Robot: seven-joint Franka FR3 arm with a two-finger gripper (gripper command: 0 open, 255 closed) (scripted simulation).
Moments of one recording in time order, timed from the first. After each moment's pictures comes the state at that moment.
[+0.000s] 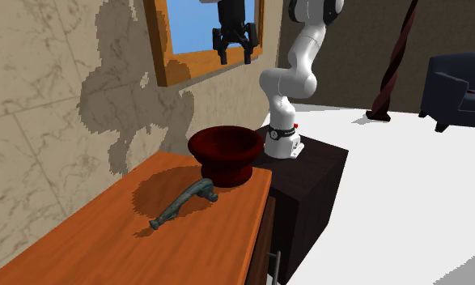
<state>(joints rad) -0.02 -0.77 -0.04 -2.34 0.05 1.54 -0.14</state>
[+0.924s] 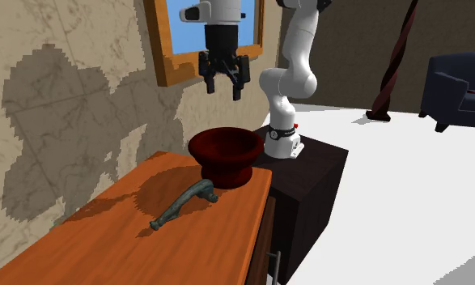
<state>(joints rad) 0.00 -0.38 0.15 -2.22 0.03 1.81 0.08</state>
